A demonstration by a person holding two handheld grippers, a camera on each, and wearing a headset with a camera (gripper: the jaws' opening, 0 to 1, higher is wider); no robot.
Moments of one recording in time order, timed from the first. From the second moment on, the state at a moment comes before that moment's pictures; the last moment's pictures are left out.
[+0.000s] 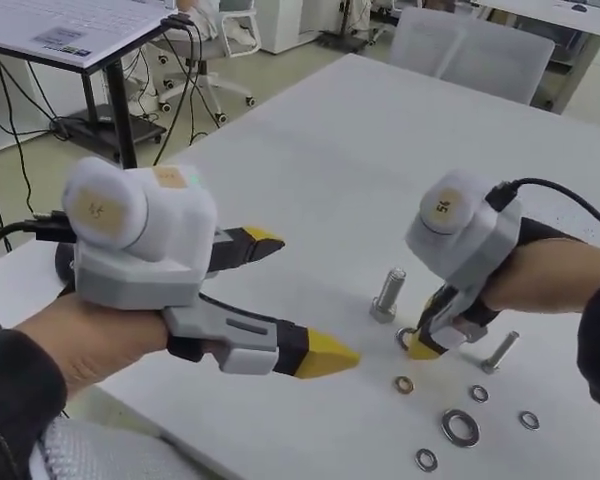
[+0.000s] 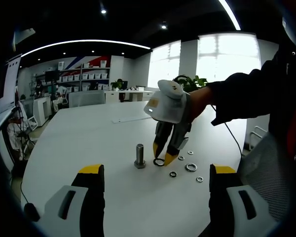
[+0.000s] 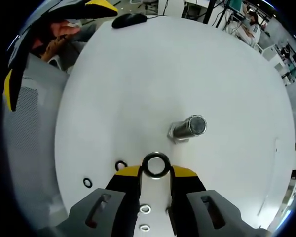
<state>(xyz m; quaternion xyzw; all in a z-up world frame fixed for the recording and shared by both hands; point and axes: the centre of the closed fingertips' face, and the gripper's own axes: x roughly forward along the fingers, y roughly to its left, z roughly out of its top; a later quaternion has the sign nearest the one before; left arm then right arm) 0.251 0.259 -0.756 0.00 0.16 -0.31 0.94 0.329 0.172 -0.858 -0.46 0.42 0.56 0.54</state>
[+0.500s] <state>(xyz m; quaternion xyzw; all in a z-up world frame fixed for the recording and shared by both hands) 0.253 0.256 -0.756 0.00 0.16 -0.32 0.93 0.327 0.173 -0.801 -0.44 0.39 0.57 0.57</state>
